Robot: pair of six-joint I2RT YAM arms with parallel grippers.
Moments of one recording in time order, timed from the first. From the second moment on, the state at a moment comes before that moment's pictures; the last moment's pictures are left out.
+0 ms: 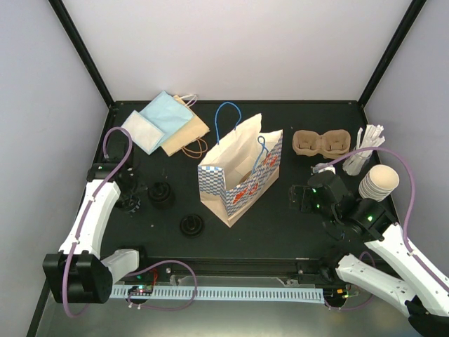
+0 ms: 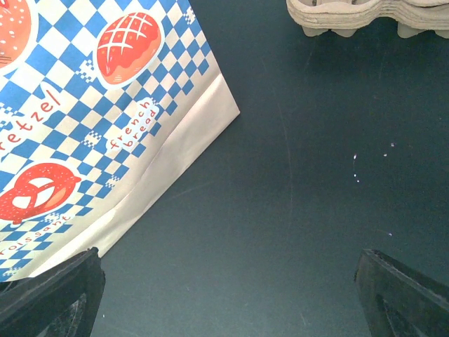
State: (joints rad) left arm 0.02 1.10 0.95 -1.08 -0.12 -0.48; right arm 0.74 0.73 0.95 -1.08 0.31 0.65
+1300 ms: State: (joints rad) left arm -0.07 1.17 0.95 -1.08 -0.12 -0.50; right arm 0.74 0.69 0.91 -0.90 -0.05 0.52
